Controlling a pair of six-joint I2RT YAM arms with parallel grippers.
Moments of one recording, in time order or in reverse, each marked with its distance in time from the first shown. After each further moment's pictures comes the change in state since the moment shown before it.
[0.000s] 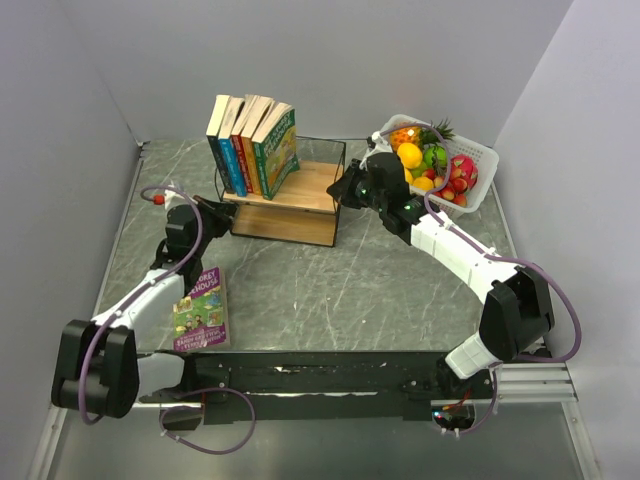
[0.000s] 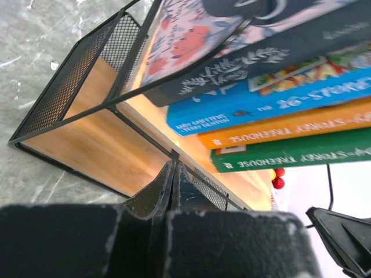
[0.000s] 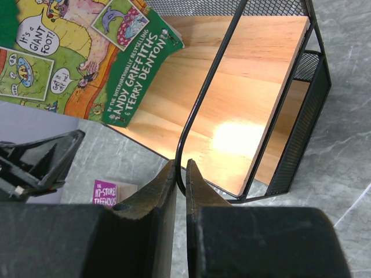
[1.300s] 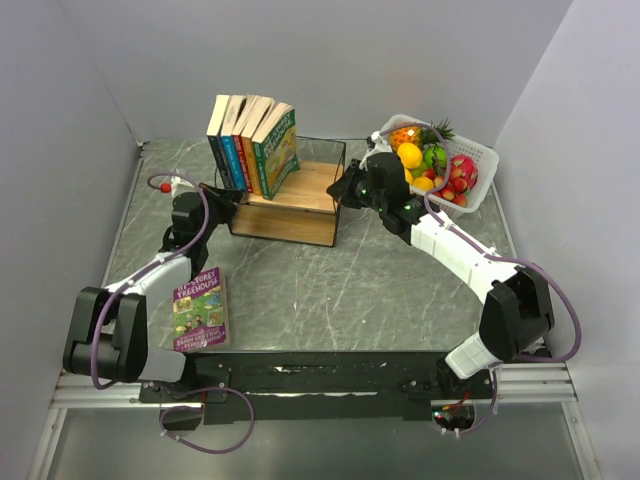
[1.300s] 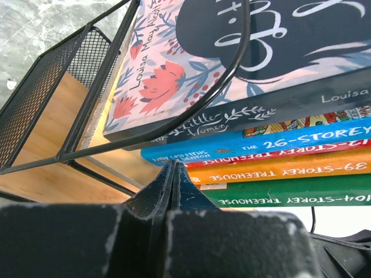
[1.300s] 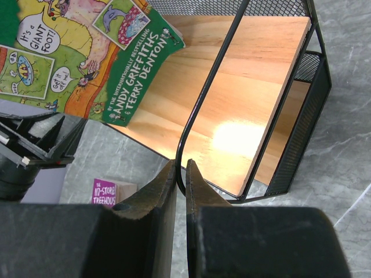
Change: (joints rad) left arm 0.009 0.187 0.088 0.143 0.051 -0.058; right arm -0.001 0.000 0.000 0.001 -0.007 -0.007
